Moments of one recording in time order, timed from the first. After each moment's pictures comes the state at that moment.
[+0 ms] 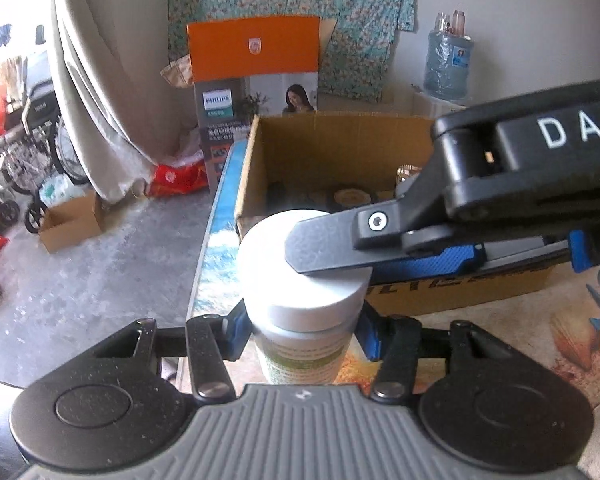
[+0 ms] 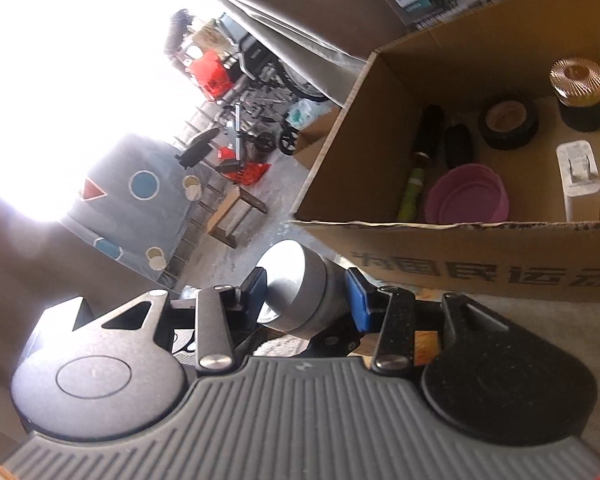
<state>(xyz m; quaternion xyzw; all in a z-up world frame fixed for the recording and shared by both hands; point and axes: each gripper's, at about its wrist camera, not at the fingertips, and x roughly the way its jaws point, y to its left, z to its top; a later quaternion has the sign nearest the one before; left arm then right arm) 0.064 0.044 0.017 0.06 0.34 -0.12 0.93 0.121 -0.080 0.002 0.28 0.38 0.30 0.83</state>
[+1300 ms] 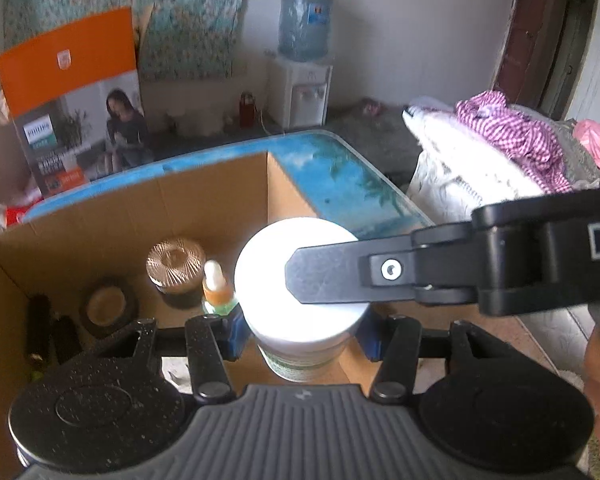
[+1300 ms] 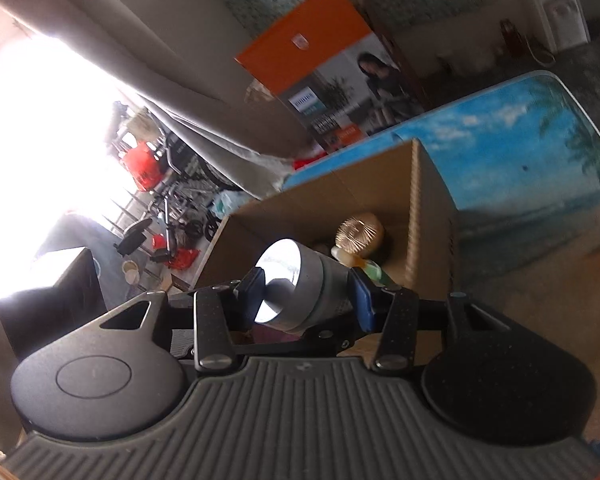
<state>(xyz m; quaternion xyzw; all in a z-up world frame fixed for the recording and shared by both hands) 0.169 -0.165 0.024 0.10 0.39 -0.31 0.86 0.119 -0.331 0.036 0.30 0.33 0.16 0.88</state>
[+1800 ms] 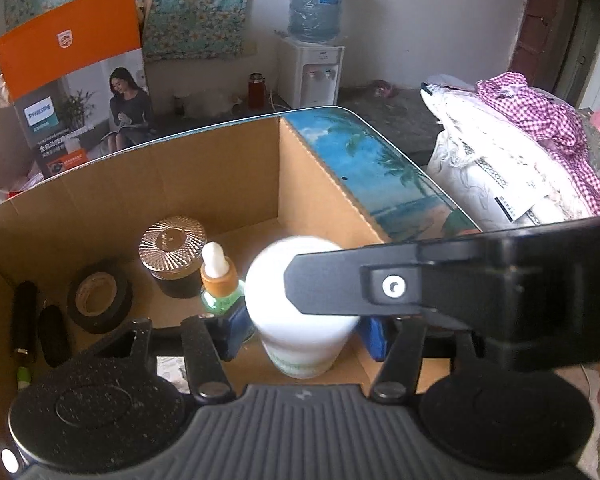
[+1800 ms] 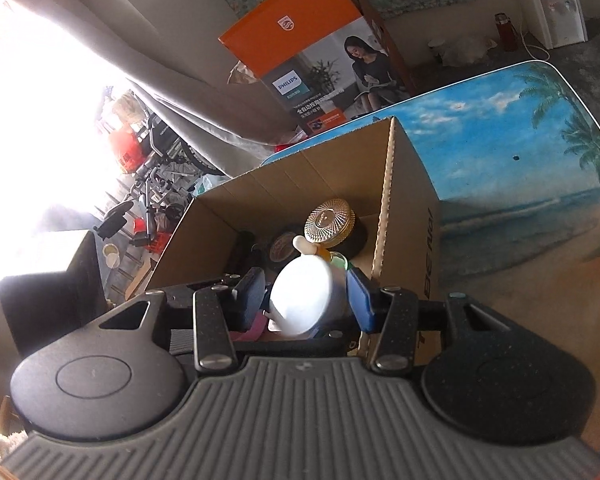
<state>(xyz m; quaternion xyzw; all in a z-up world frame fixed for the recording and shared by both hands) 0.179 -0.173 0.000 0.11 0.41 -0.29 0.86 0.145 -0.309 0.010 0.27 0.35 0.15 0.88</state>
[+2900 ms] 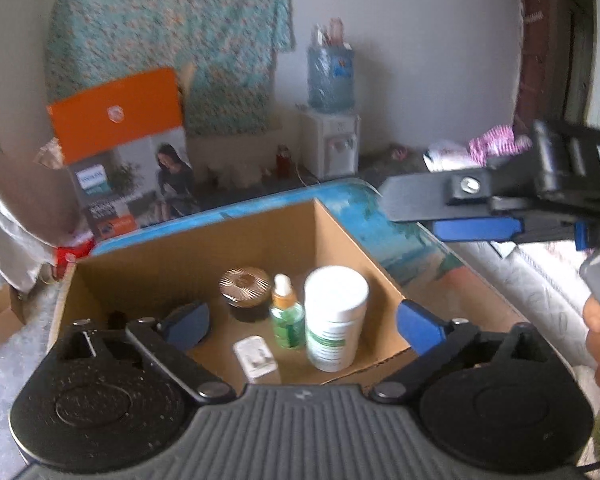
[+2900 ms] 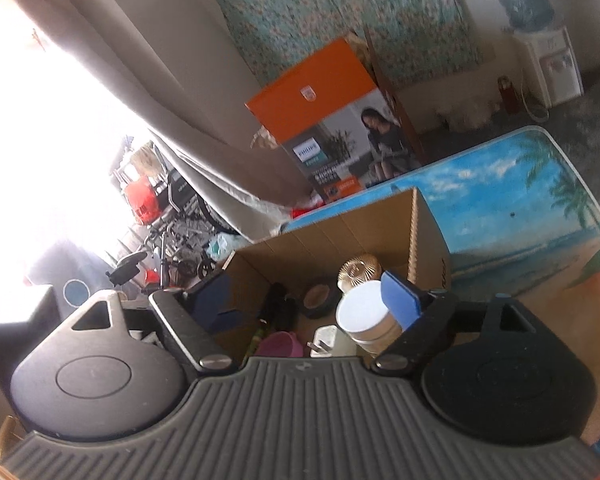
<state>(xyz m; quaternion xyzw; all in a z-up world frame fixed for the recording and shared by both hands) 0.098 -0.108 0.077 0.11 0.29 -0.26 0.91 0.074 -0.301 0.063 0.28 0.24 0.14 0.92</state>
